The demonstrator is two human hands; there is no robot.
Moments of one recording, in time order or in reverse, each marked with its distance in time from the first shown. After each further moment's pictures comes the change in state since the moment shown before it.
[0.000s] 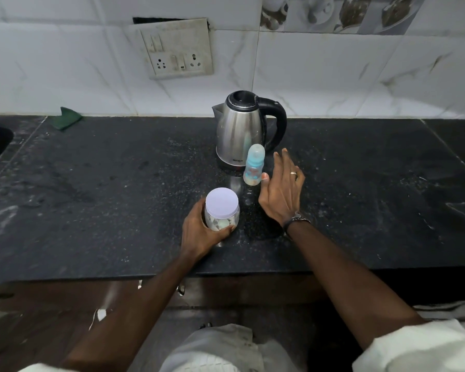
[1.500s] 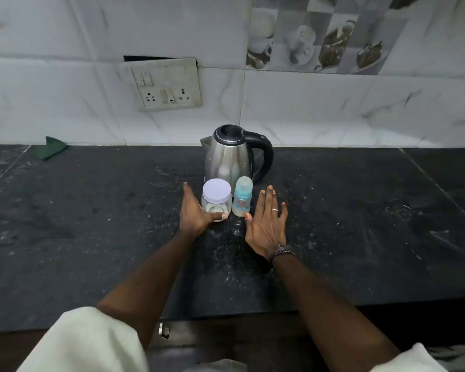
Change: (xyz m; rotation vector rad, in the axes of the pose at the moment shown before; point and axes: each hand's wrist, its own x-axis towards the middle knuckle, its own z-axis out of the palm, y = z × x) left_hand 0.131 0.030 0.025 0.114 -0.060 -0.246; right_hand 0.005 0.014 0.028 -0.246 -0.330 0.028
